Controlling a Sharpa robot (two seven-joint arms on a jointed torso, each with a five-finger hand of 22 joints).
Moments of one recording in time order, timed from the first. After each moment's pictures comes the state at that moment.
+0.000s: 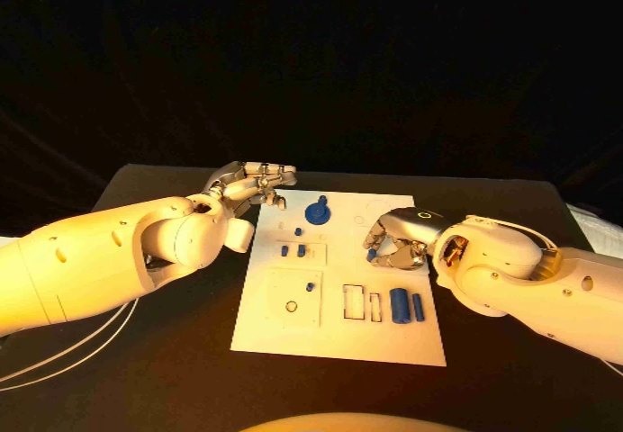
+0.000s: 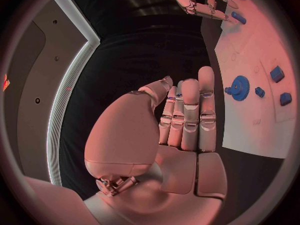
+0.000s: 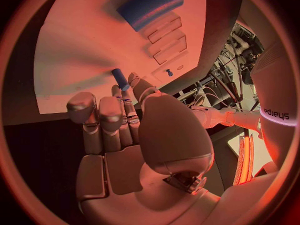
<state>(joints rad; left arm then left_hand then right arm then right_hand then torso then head) 1.21 -0.87 -0.02 1.55 0.00 -0.33 0.28 1.38 -0.14 0.46 0.03 0.07 1.07 0.17 0.10 0.07 1.20 0.09 0.13 0.08 1.26 0.01 0.98 0.61 0.16 1.23 0.11 0.51 0.92 1.15 -0.86 -0.02 1.70 -1.65 -0.15 -0.24 1.38 -0.06 0.24 -0.03 0.12 1.04 0.14 0.06 0.07 1.05 0.09 0.17 0.06 1.46 0.01 1.09 0.97 0.12 1.24 0.11 1.21 0.94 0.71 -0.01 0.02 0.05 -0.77</state>
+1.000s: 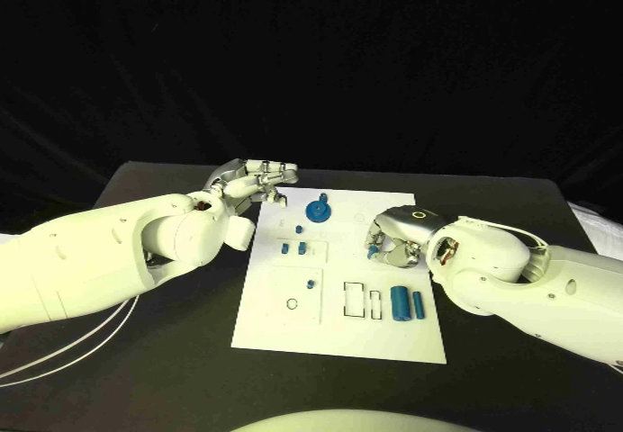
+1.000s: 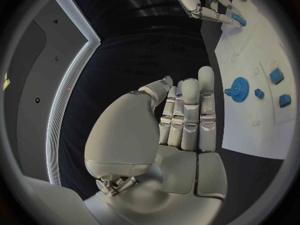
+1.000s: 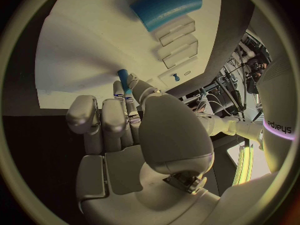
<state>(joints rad) 1.21 -0.88 -0.02 1.56 0.00 -0.32 0.27 1.38 -0.14 0.46 0.03 0.07 1.07 0.17 0.10 0.07 1.19 0.10 0.13 0.08 1.26 0.01 0.98 0.60 0.16 1.23 0.11 0.51 0.92 1.13 -0.83 -0.02 1.67 -1.74 -0.16 -0.29 1.39 -0.02 0.33 -0.03 0.05 1.15 0.12 0.10 0.08 1.17 0.06 0.18 0.06 1.47 -0.01 1.16 1.03 0.12 1.29 0.09 1.26 1.02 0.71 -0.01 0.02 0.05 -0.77</state>
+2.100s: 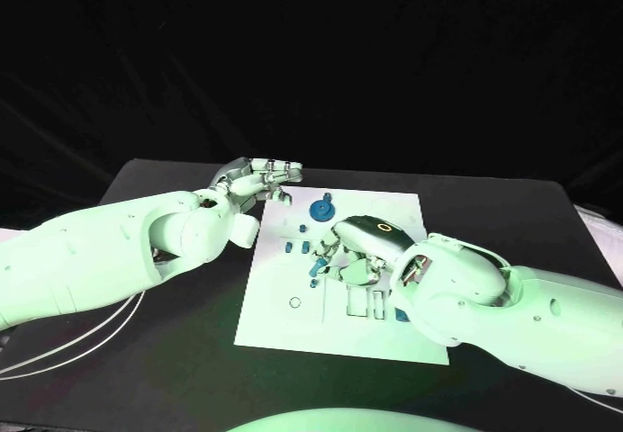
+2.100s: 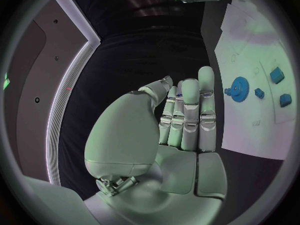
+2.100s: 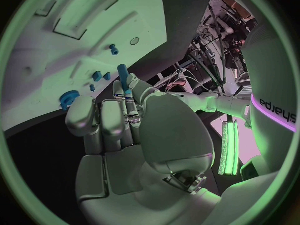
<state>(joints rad) 1.21 -0.87 -0.02 1.54 0.00 -0.31 0.27 1.38 -0.14 0.46 0.03 0.07 1.07 0.17 0.10 0.07 1.19 0.10 0.13 0.08 1.26 0.01 0.98 0.60 0.16 1.23 0.11 0.51 0.92 1.09 -0.73 -0.02 1.82 -1.59 -0.31 -0.26 1.37 -0.02 0.37 -0.04 0.05 1.15 0.12 0.10 0.08 1.18 0.06 0.16 0.06 1.47 -0.01 1.18 1.05 0.12 1.29 0.08 1.27 1.04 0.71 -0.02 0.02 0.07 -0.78</state>
